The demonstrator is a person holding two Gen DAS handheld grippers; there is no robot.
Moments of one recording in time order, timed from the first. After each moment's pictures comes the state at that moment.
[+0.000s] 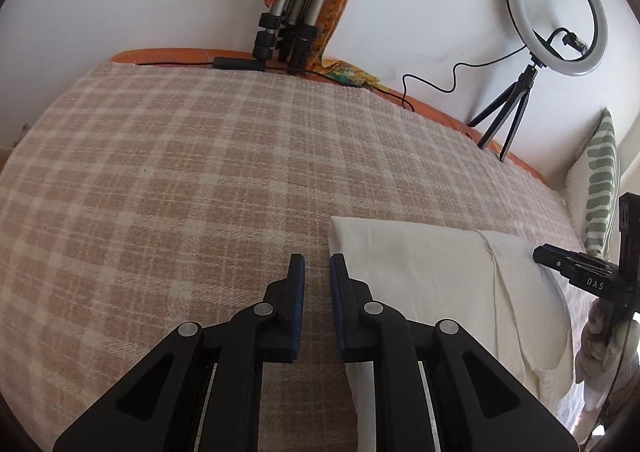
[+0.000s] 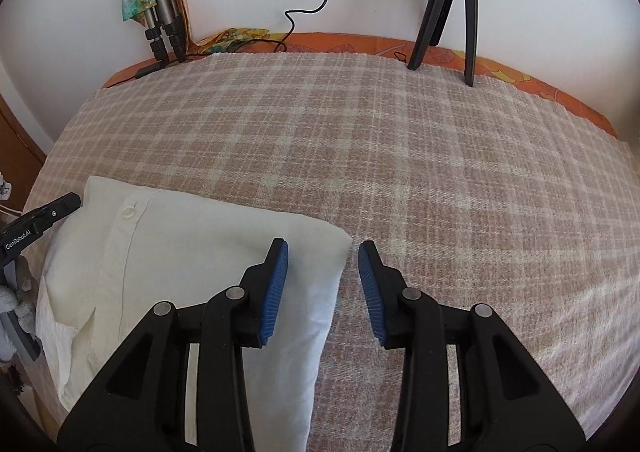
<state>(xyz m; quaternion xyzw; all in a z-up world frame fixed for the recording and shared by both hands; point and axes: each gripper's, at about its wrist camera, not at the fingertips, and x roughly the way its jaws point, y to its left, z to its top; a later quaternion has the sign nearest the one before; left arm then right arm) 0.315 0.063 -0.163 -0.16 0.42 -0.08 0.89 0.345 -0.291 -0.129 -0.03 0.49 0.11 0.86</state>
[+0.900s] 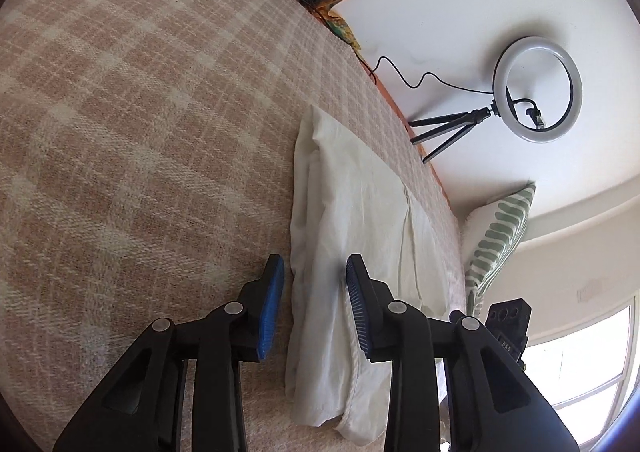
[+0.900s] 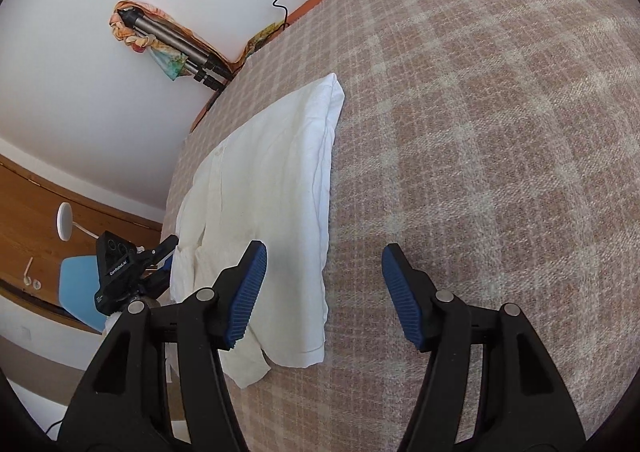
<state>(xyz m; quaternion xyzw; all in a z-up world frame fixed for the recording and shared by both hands) 0.263 0.083 -0.192 -0.39 0.47 -0.19 0.77 0.252 -0.364 -0.161 0.26 0.52 0.22 0.78</state>
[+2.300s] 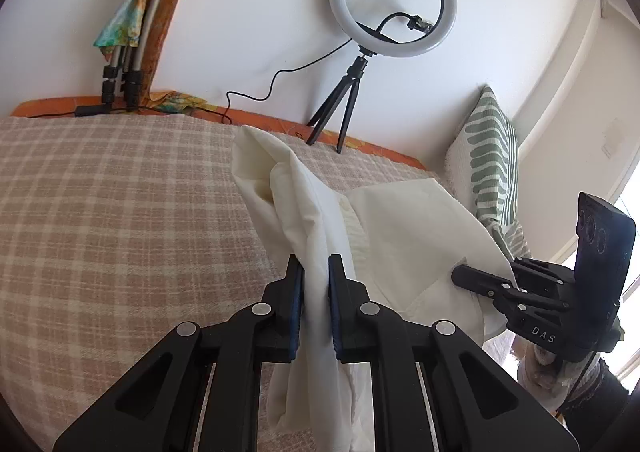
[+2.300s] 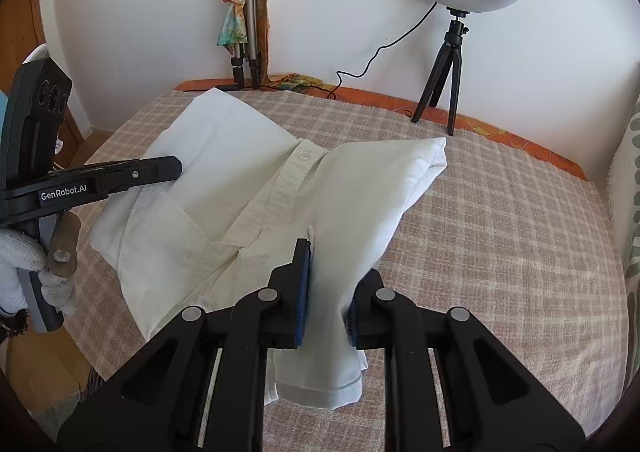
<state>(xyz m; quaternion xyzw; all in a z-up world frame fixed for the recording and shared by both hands) 0.250 -0.061 -0.086 -0.15 0.36 -0.27 0.88 0.200 -0.293 -0.045 -0.10 0.40 0.16 0.90</state>
